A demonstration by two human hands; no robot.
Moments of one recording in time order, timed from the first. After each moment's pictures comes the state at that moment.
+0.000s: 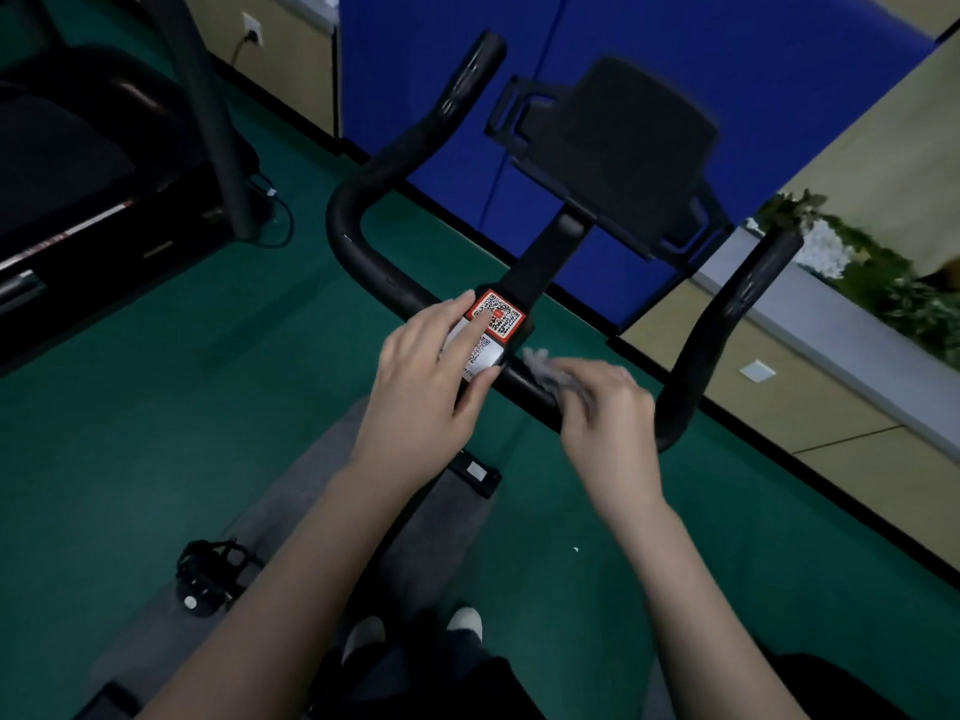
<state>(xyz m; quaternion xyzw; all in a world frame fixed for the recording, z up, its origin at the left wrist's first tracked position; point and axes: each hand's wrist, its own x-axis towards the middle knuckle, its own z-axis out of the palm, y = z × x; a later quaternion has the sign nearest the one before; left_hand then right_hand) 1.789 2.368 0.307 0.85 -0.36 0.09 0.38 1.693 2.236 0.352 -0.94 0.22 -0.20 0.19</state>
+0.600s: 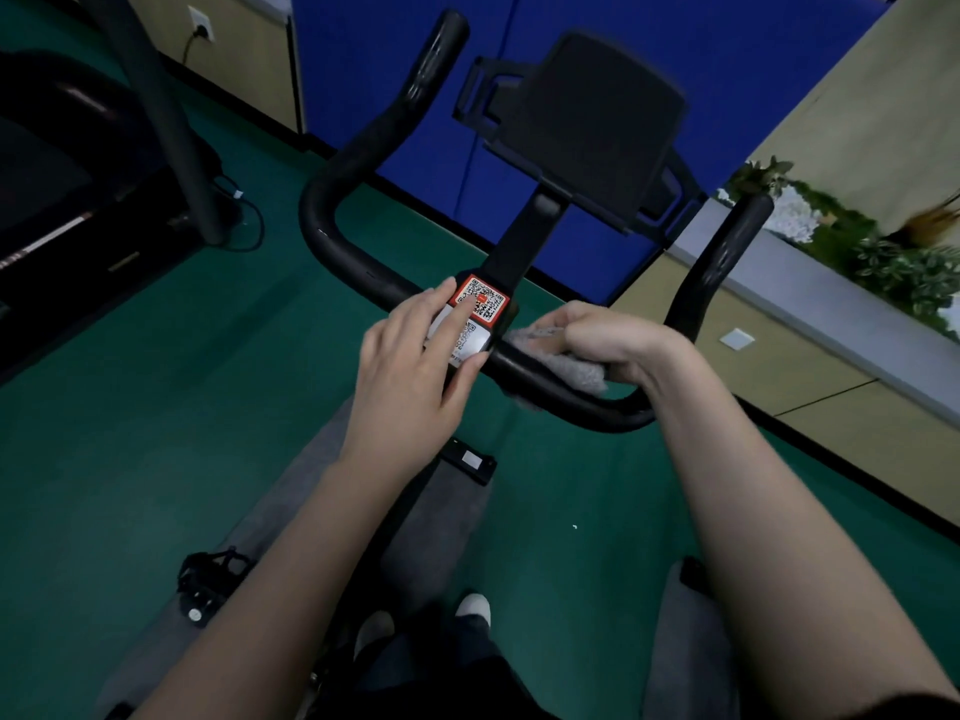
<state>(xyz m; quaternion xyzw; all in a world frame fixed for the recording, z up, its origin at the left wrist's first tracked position) 1.790 2.371 0.307 0.85 -0.37 0.09 0.36 1.752 2.177 0.378 -0.79 0.29 0.24 0.48</state>
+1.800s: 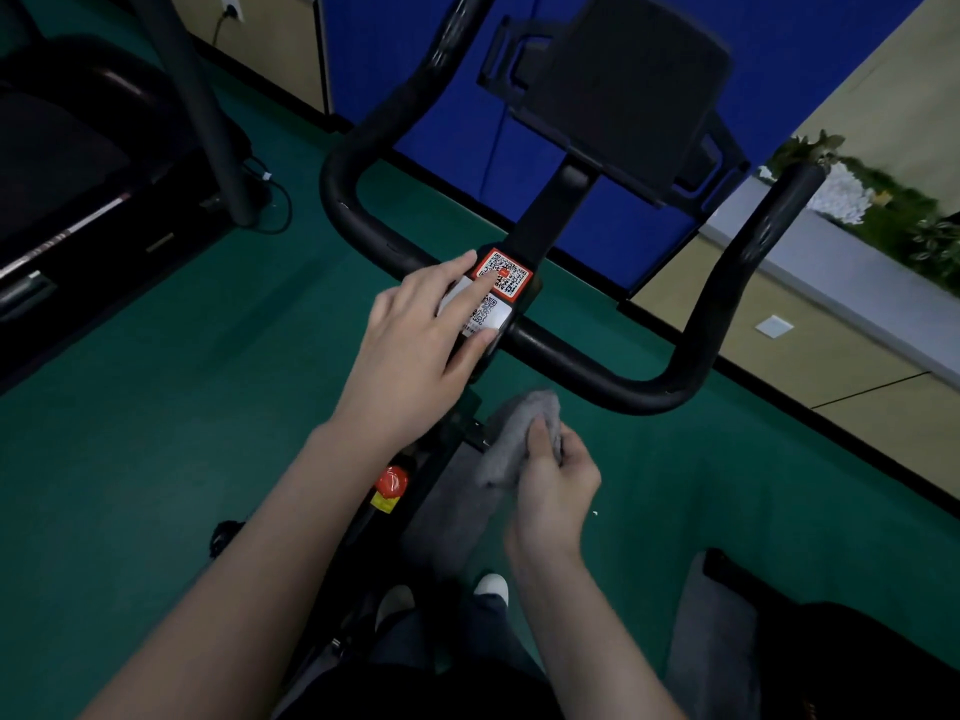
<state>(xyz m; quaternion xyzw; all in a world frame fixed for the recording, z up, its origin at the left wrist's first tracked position) 1.803 2.383 0.311 0.85 -0.42 0.07 0.32 1.679 2.319 0.296 -0.47 0.54 -0.28 0.64</state>
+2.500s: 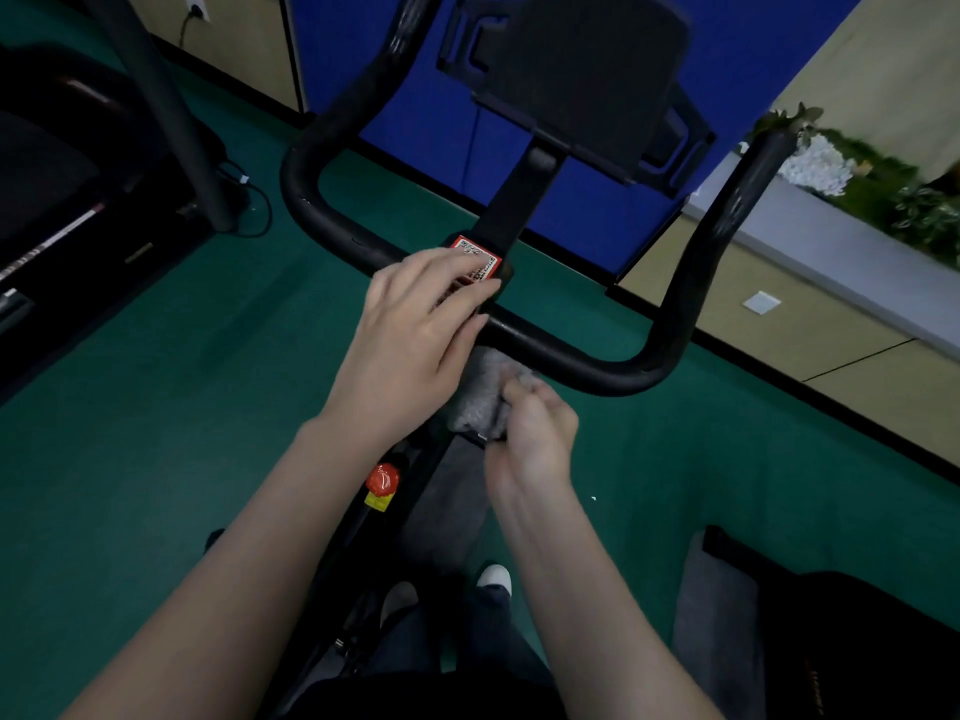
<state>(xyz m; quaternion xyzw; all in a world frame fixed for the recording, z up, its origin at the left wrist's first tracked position) 1.795 2.372 0.323 0.79 -0.48 0.14 0.34 1.704 2.304 0.320 -0.27 0.50 -0.28 0.77</state>
